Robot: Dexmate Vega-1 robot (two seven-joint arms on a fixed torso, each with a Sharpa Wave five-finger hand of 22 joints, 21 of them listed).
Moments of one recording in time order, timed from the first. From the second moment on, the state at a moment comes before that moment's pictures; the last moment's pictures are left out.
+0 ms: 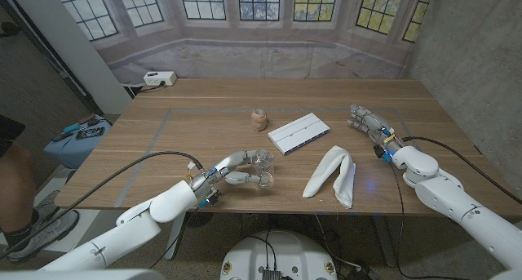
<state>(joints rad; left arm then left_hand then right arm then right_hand) 1.19 0.84 0.49 -1.71 -0.01 -0.51 0.00 1.00 -0.04 0.40 -0.16 0.18 0.53 -0.02 0.34 0.21 0.49 -0.13 0.40 0.30 0.58 -0.11 0.38 0.26 0.54 0.02 0.32 0.19 -1.01 -0.74 -0.32 -1.43 0.58 0.26 0.04 0.49 0.14 0.26 -0.14 0.18 0.11 0.00 0.20 0.20 0.08 0.04 0.20 0.20 0.04 0.00 0.20 0.20 0.35 0.01 0.20 0.17</state>
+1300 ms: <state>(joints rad) 1.14 0.83 0.48 -1.73 -0.12 -0.46 -0.07 1.02 -0.06 0.35 -0.16 0.18 0.60 -0.05 0.41 0.25 0.57 -0.15 0.46 0.38 0.62 -0.10 0.51 0.38 0.54 0.01 0.32 0.19 -0.97 -0.74 -0.34 -1.42 0.57 0.22 0.04 0.49 0.15 0.27 -0.14 0.18 0.11 0.00 0.20 0.20 0.08 0.04 0.20 0.20 0.04 0.00 0.20 0.20 0.35 0.01 0.20 0.17</state>
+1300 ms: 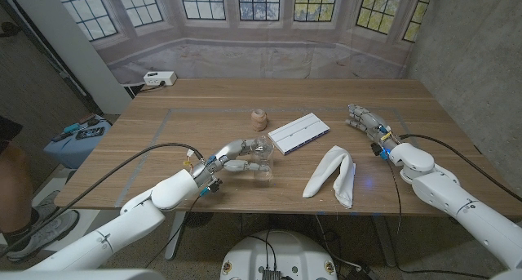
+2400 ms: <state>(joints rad) 1.23 0.98 0.37 -1.99 -0.15 -0.23 -0.03 1.02 -0.06 0.34 -0.16 0.18 0.61 -0.06 0.44 0.27 0.58 -0.16 0.47 0.41 0.63 -0.10 0.51 0.40 0.53 0.02 0.32 0.19 -0.94 -0.76 -0.33 -1.46 0.61 0.15 0.08 0.50 0.14 0.26 -0.14 0.18 0.11 0.00 0.20 0.20 0.08 0.04 0.20 0.20 0.04 0.00 0.20 0.20 0.35 0.01 0.20 0.17</state>
